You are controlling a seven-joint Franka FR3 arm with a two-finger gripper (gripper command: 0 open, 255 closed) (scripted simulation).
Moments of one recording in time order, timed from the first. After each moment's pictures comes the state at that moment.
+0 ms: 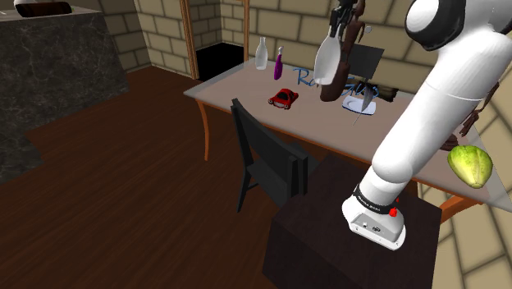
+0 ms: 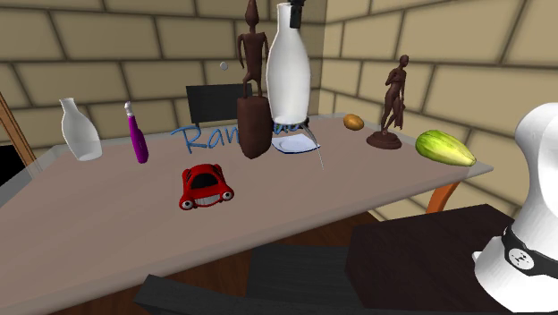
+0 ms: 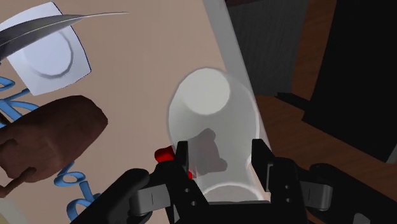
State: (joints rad) arm -0.13 -0.03 -0.57 -1.48 0.02 1.51 -0.54
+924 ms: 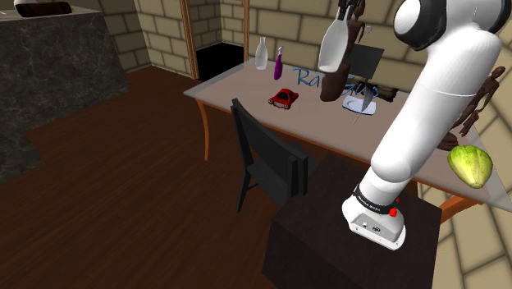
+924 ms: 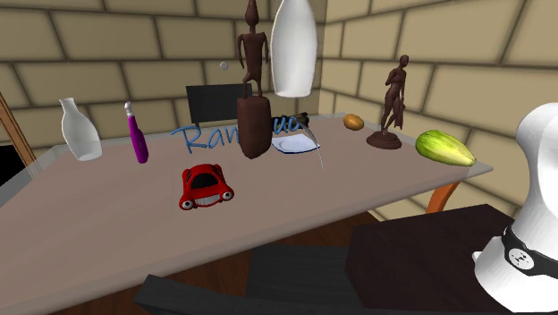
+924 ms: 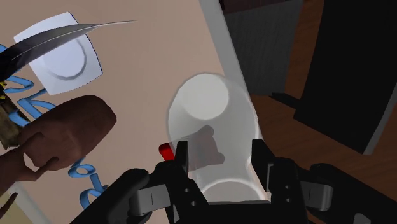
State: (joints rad) arm -0.17 0.04 -0.60 -1.21 0.07 1.31 -0.58
